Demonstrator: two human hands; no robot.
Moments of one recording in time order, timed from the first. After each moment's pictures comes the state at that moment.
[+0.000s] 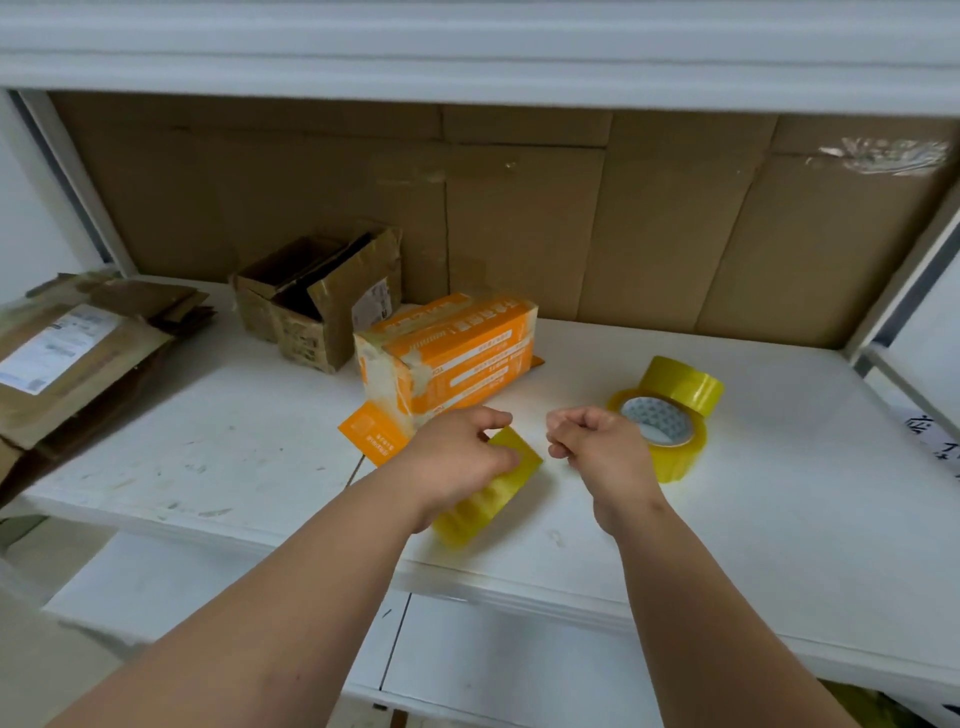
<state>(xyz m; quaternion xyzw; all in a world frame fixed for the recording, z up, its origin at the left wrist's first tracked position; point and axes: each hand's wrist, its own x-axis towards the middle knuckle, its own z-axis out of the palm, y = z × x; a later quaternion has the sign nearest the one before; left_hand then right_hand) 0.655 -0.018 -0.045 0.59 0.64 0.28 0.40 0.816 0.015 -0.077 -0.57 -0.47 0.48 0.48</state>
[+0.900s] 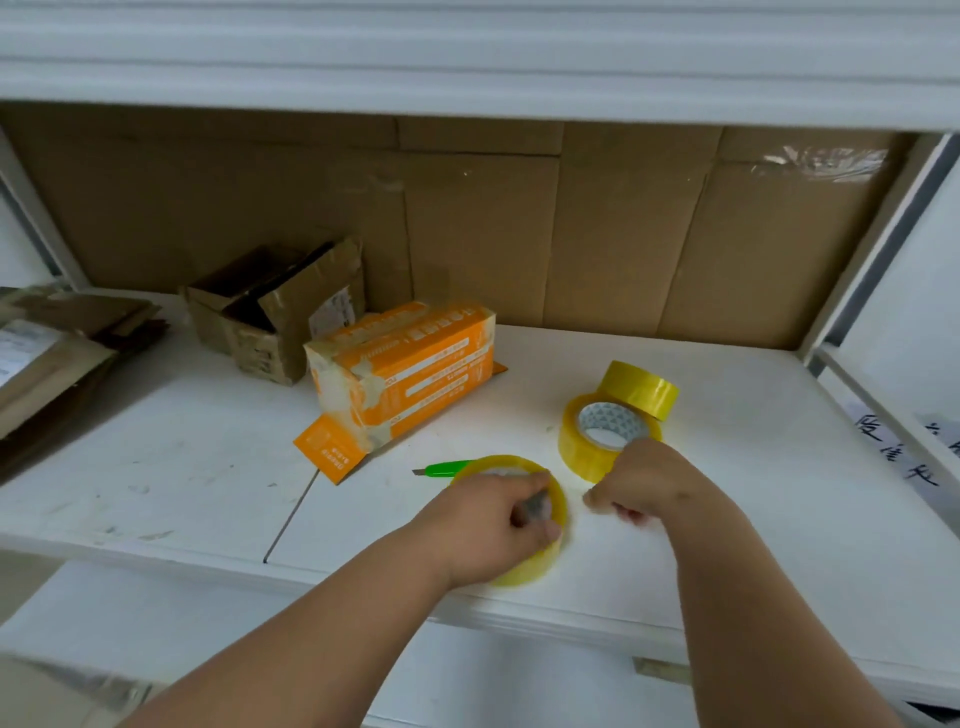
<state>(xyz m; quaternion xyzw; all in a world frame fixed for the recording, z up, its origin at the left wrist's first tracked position) 0.716 -0.021 -0.085 0.77 0.57 0.10 0.27 0.912 0.045 -0.081 -0.75 -0.62 0.25 0.01</state>
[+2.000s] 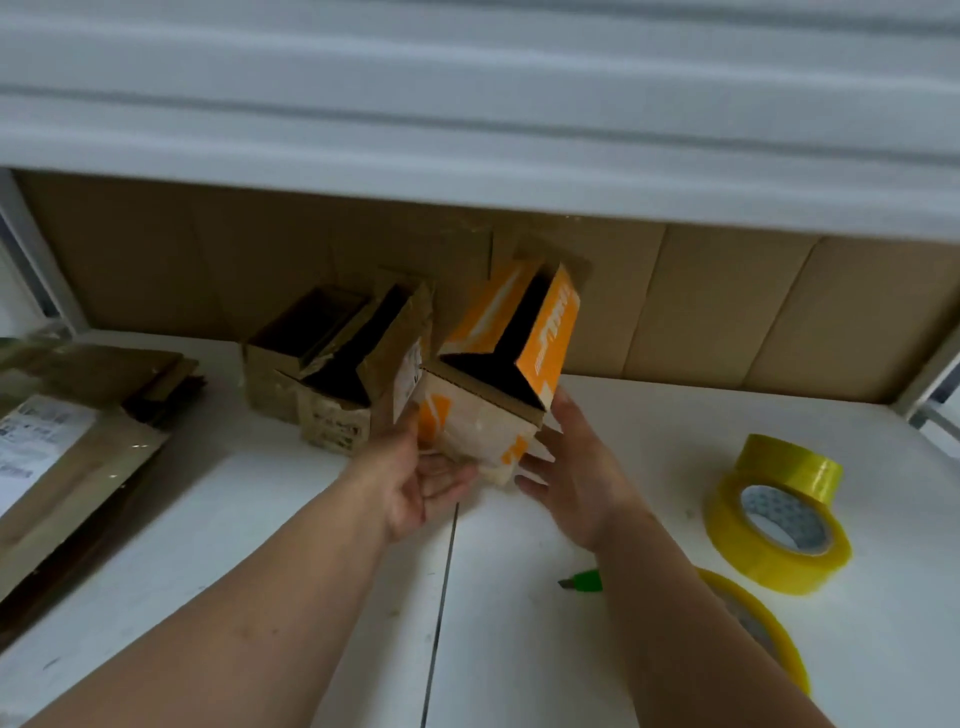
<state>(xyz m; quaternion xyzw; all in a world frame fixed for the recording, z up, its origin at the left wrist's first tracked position) 0.496 0.116 -0.060 0.20 0.54 0.47 0.66 0.680 0.124 -0.076 -0.44 -0.36 0.67 0.48</state>
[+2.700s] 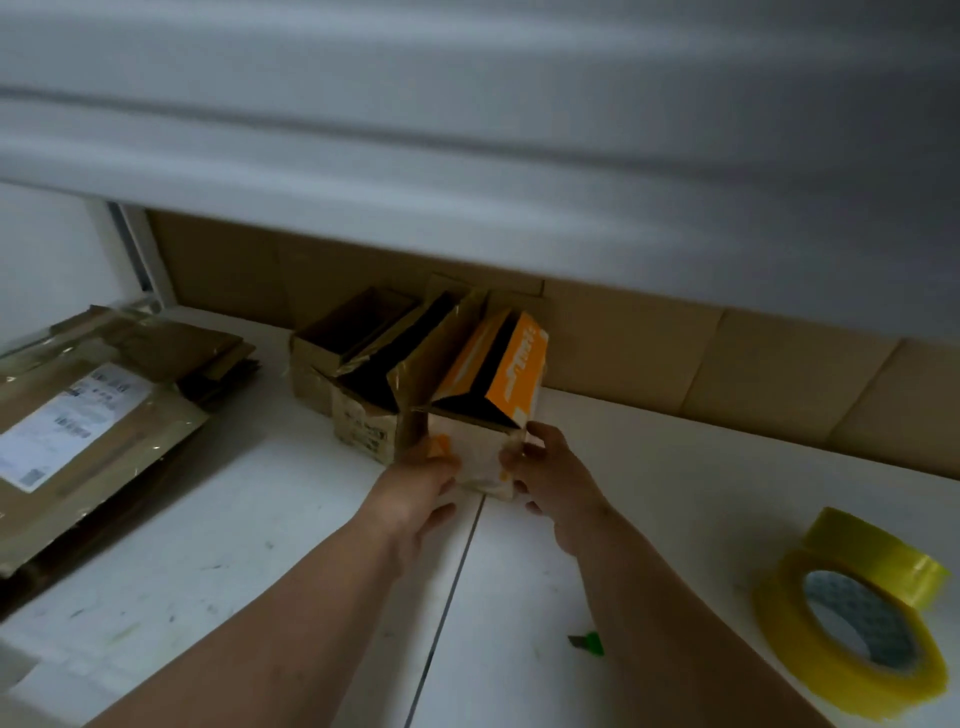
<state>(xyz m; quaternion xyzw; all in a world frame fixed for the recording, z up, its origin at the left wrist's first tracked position) 0.504 0.119 -0.090 0.29 0.58 0.53 0.55 0.649 0.176 -0.091 -0.56 -0.55 0.53 0.34</state>
